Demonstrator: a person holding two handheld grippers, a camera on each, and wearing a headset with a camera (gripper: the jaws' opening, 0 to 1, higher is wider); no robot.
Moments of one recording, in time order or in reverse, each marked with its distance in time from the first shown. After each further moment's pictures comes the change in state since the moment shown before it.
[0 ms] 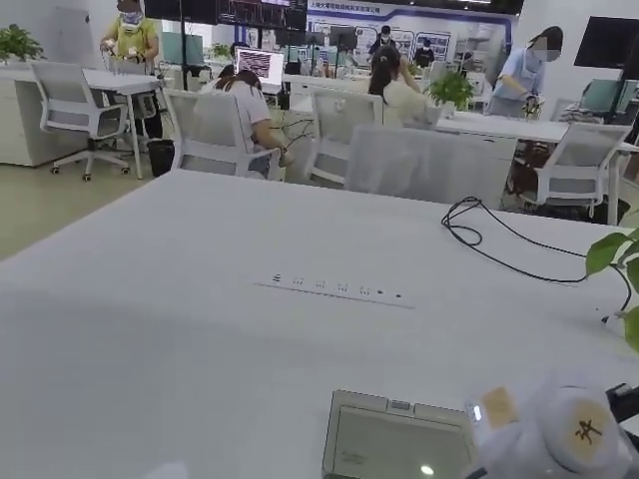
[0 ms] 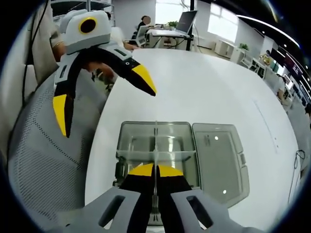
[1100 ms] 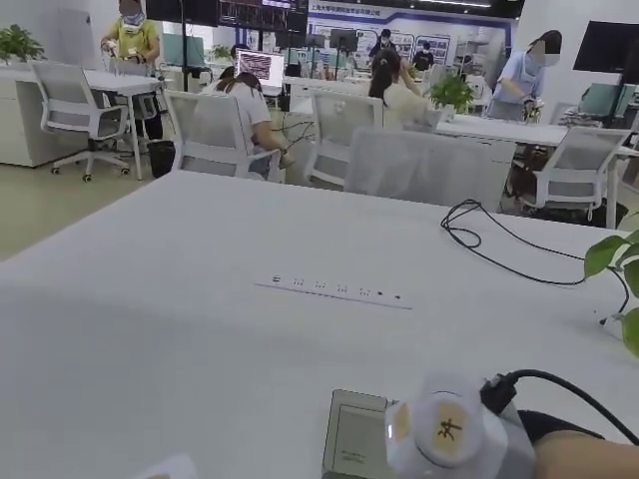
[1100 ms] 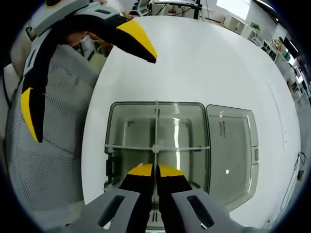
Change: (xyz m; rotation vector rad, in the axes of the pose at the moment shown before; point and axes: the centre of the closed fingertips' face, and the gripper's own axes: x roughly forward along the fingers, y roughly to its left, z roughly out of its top) left arm 0.000 0.002 0.000 0.013 0.008 0.008; right arm 0.025 0.001 -0.025 -0.002 0.282 0.047
